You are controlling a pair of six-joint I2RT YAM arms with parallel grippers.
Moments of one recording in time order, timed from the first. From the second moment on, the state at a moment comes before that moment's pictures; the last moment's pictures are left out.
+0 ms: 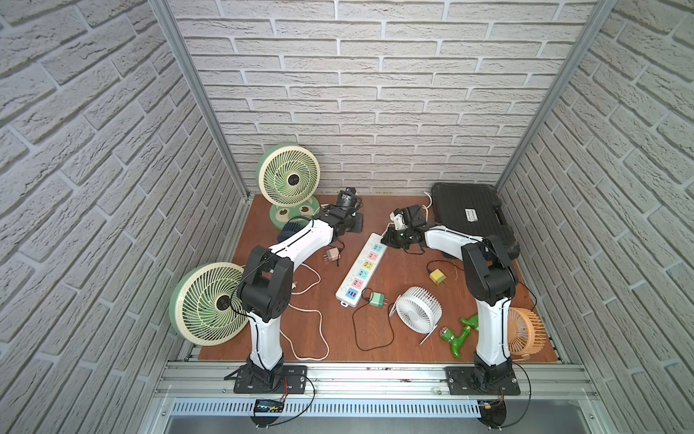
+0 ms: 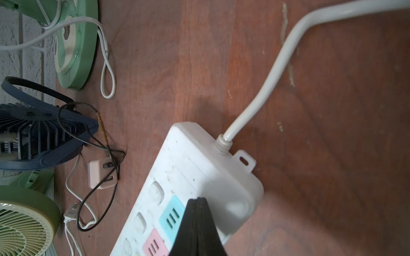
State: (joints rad) left arm -0.39 1.91 1.52 -0.36 -0.06 -0.28; right arm 0.31 2.10 1.44 -0.29 -0.40 0.54
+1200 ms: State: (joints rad) left arm -0.18 2.30 1.88 -0.58 0.01 -0.25; right arm 0.30 1.40 1.01 -0.34 -0.35 0.55
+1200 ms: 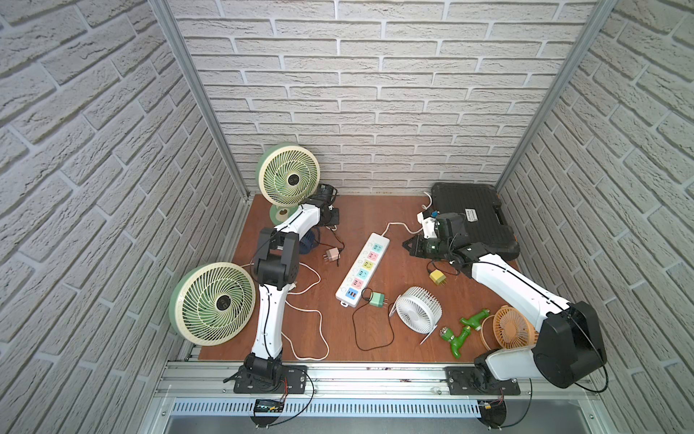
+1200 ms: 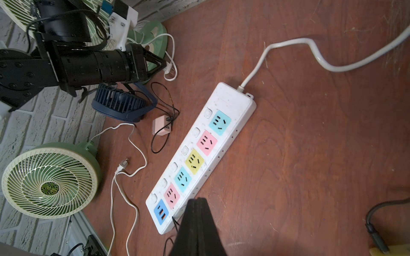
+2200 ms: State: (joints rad) left arm -0.17 1.85 1.49 -0.36 0.07 -0.16; right arm 0.00 1.33 0.89 -0.27 -0.40 0.48
